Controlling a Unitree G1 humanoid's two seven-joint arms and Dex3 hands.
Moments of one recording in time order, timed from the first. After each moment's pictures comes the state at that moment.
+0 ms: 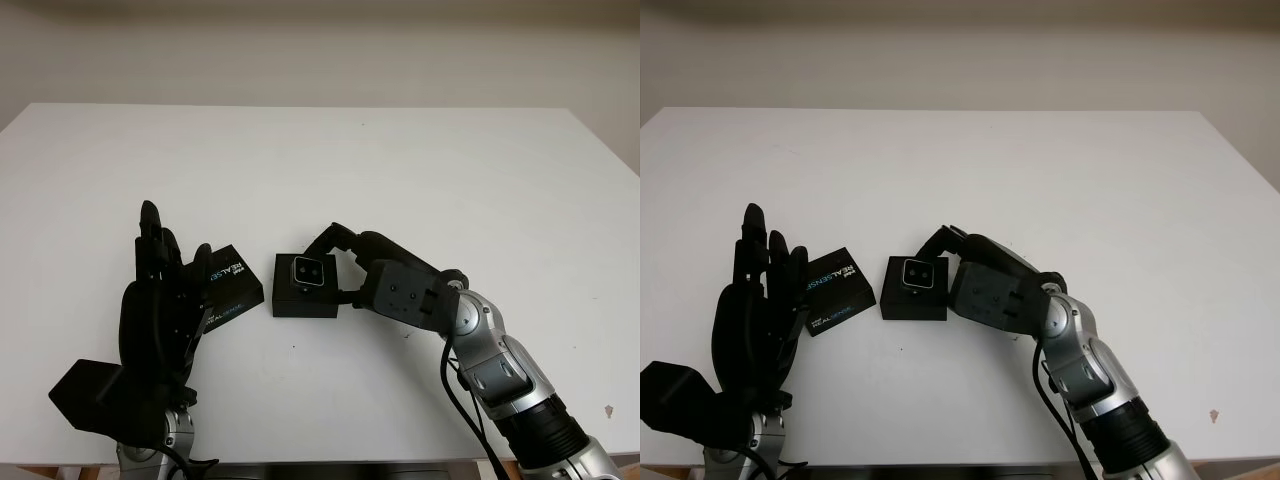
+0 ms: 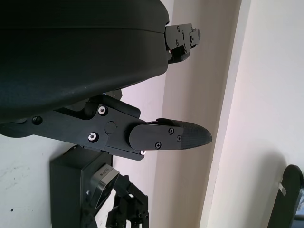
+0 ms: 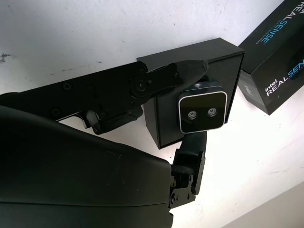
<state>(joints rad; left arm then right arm) 0.19 -0.05 0.09 -0.24 -0.14 -0.15 0.00 -0.35 -0.34 0.33 -0.02 -0.37 0.26 0.39</state>
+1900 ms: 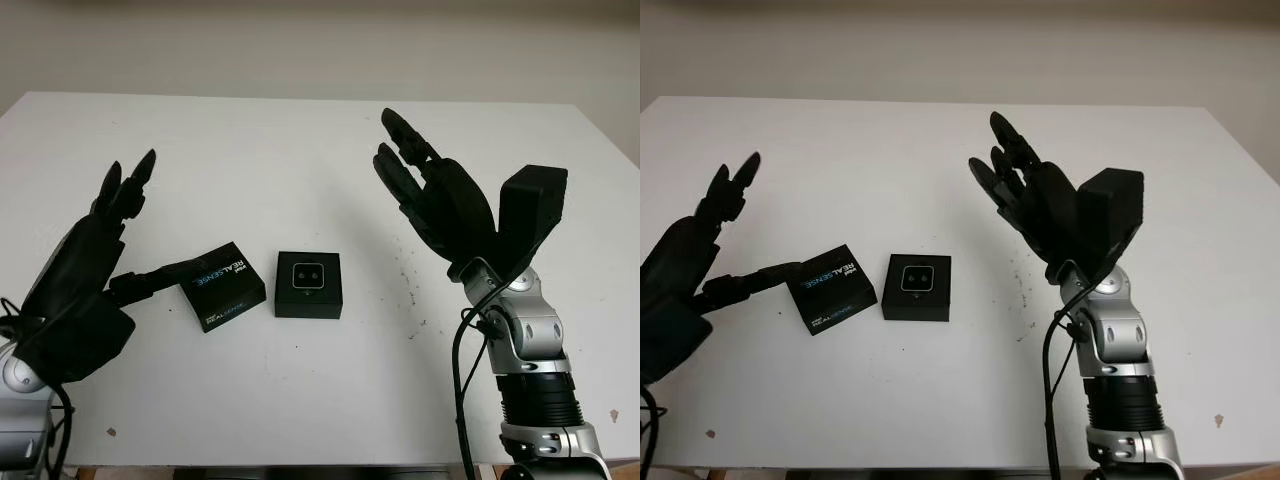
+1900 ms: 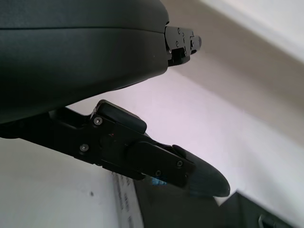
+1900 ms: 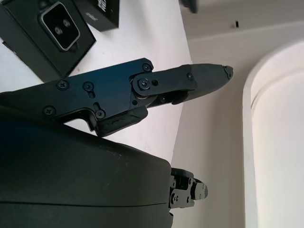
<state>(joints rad) -0.05 0.64 0.17 -0.11 0.31 -0.10 -0.28 -0.46 -0.17 -0.11 0.04 0.24 0.32 0.24</state>
